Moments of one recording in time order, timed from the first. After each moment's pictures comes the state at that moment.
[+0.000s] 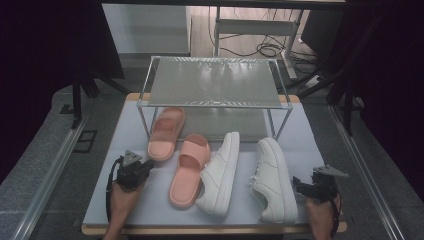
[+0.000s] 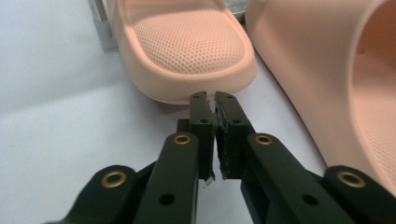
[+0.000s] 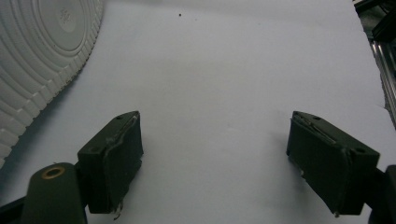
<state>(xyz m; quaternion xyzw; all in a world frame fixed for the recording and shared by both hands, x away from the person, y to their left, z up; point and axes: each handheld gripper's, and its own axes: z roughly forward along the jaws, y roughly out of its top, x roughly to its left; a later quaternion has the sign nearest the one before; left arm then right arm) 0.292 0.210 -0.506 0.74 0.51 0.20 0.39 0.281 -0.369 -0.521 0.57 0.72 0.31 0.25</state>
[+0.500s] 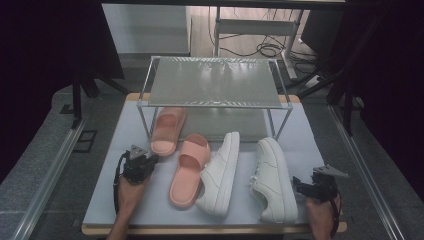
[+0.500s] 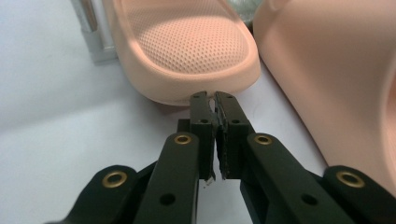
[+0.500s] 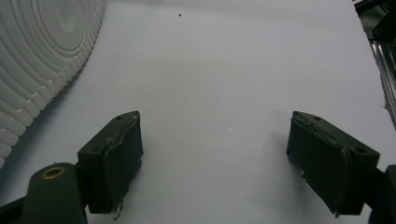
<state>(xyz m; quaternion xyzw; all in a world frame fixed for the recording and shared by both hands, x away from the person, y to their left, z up) 0.317 0.199 -0.511 0.74 0.52 0.20 0.39 0.281 -0.369 -0.521 0.57 0.72 0.31 0.25</state>
